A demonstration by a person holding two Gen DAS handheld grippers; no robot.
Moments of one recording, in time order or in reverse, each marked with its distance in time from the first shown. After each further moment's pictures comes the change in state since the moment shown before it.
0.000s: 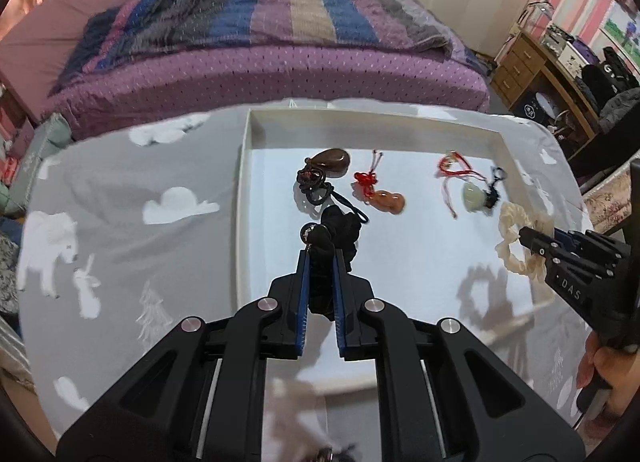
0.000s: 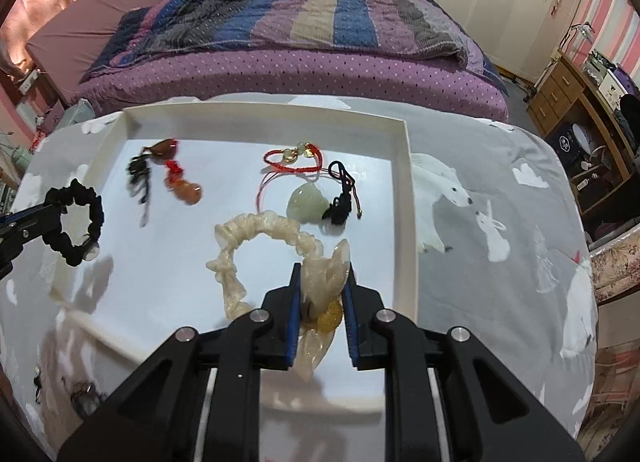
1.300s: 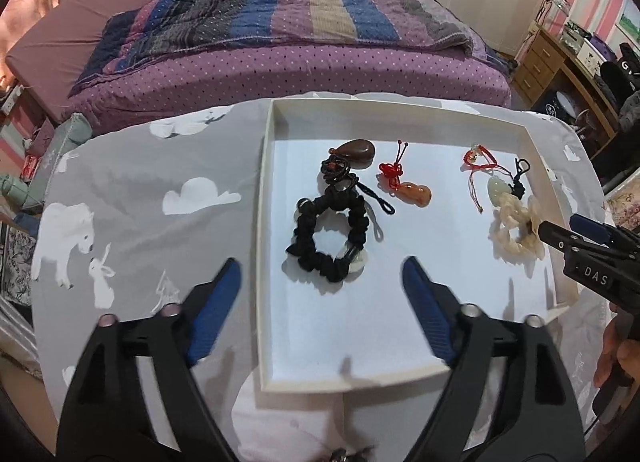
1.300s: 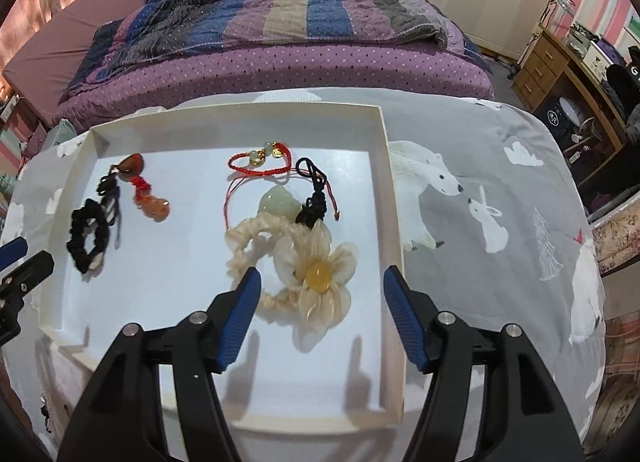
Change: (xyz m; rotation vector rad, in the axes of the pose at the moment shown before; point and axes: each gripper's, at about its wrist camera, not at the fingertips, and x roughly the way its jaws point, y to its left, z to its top) left arm -0.012 -0.003 -0.018 -0.004 -0.031 0.108; right arm 0.009 -0.014 0.001 0.096 0.015 -0.024
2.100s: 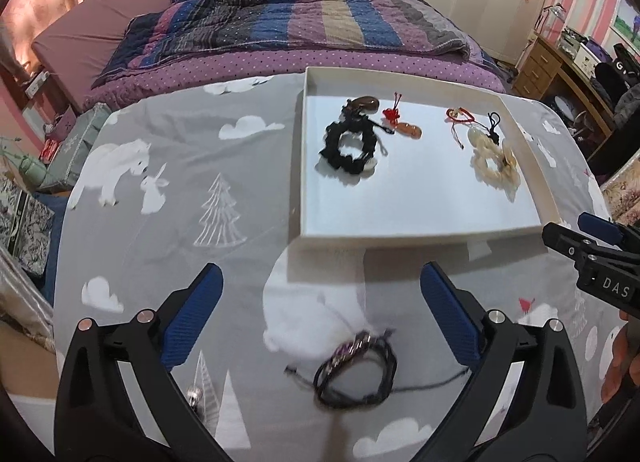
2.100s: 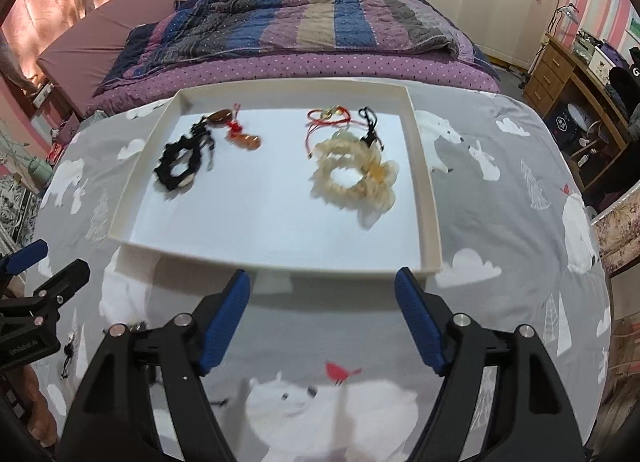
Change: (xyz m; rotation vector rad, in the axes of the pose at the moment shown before) left arm -0.074 0.025 -0.100 -0.015 -0.046 0.014; right arm -0.088 0.034 -0.091 -0.031 -0.049 0.070
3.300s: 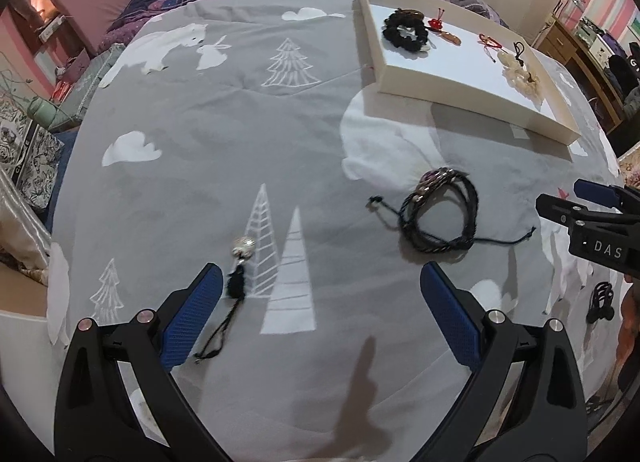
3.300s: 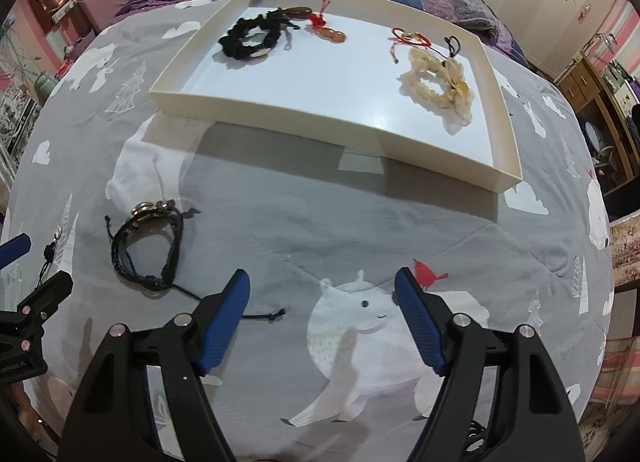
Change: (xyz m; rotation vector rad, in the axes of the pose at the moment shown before) left arm -0.003 0.060 -0.110 -0.056 0.140 0.019; right arm 0.016 0.075 -0.075 -0.183 0.156 -0.035
